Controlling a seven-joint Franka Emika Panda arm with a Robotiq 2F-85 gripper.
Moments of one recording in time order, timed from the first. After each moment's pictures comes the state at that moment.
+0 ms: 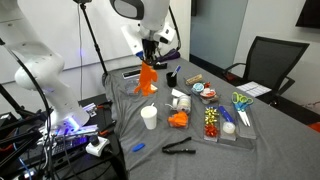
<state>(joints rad) -0.20 -0.09 -0.34 -2.09 0.44 1.69 -0.71</state>
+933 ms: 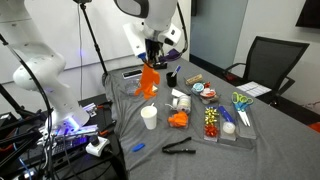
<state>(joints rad) -0.26 0.00 -0.36 -1.97 0.46 1.59 -0.74</state>
